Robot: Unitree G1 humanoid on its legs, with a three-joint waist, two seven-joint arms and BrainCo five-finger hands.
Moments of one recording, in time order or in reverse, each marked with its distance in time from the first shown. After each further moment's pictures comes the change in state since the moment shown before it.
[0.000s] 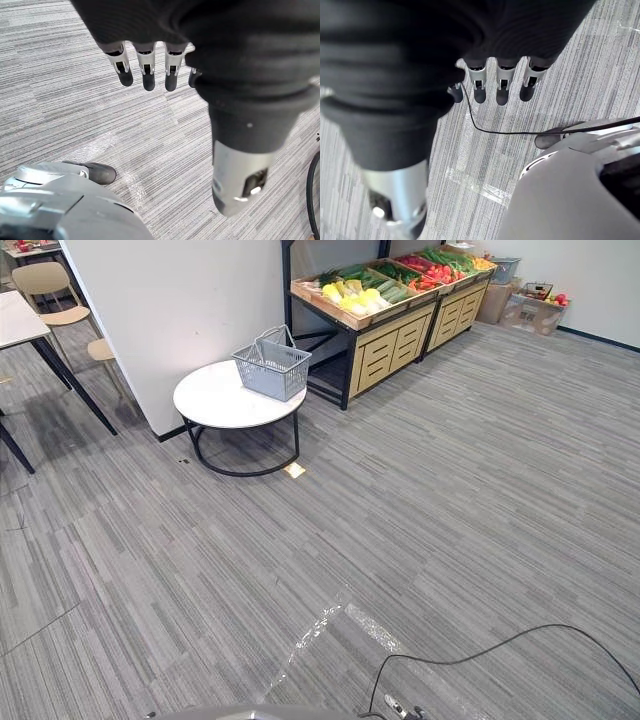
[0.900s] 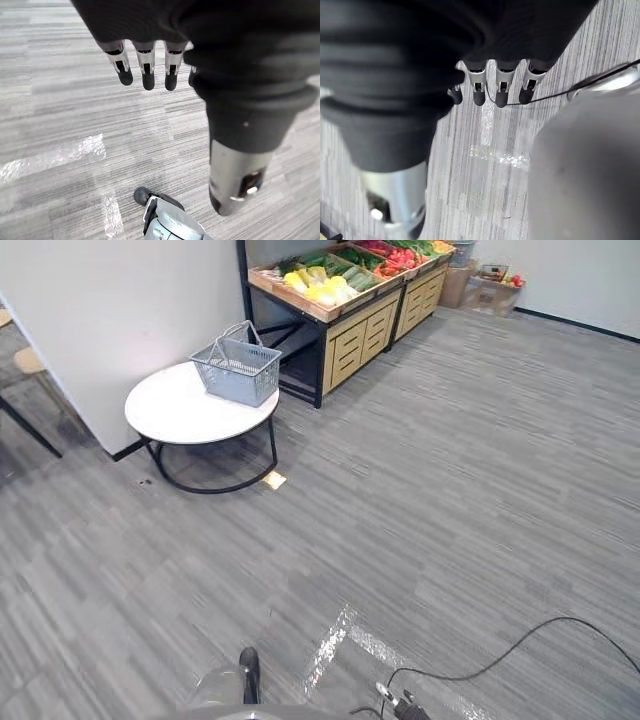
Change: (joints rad) left arm 0.115 -0.038 0.187 -0.029 -0.019 0.009 0.022; right arm 0.011 0.042 -0.045 -0.070 -0.012 -0.025 0.042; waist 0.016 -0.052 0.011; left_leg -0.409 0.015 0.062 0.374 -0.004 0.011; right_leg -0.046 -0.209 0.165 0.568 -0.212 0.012
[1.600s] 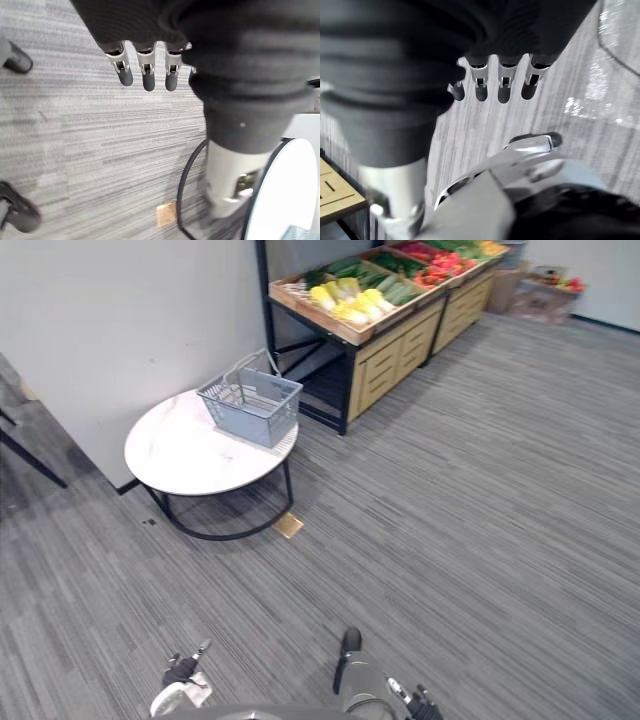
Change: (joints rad) left arm -0.259 -0.163 0.108 -0.064 -0.085 -0.089 -0.046; right arm 0.027 -0.050 0.053 -0.086 0.028 -0.025 -0.012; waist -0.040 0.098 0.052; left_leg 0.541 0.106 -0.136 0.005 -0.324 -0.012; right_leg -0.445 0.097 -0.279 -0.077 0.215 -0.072
